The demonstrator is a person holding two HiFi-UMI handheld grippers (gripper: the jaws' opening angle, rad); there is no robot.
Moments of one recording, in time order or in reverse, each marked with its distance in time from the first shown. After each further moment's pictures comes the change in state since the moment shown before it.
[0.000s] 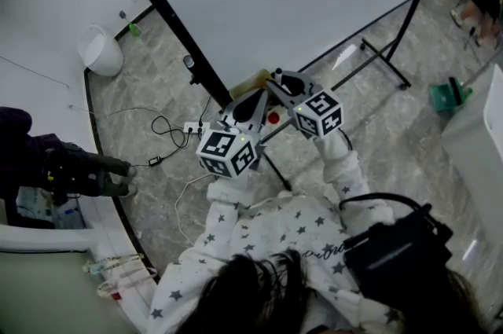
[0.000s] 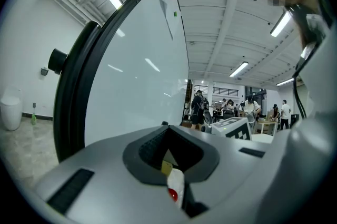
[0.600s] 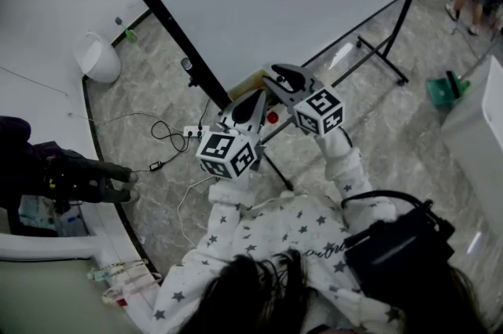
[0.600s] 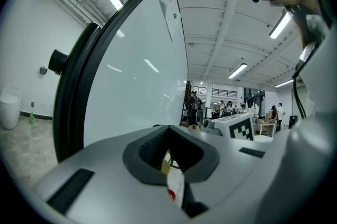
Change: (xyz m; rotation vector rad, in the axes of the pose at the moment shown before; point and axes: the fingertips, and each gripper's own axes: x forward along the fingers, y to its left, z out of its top) left arm -0.003 -0.003 0.002 -0.004 -0.014 -0.016; right arm -0.007 0.001 0.025 -0.031 -0.074 -0.024
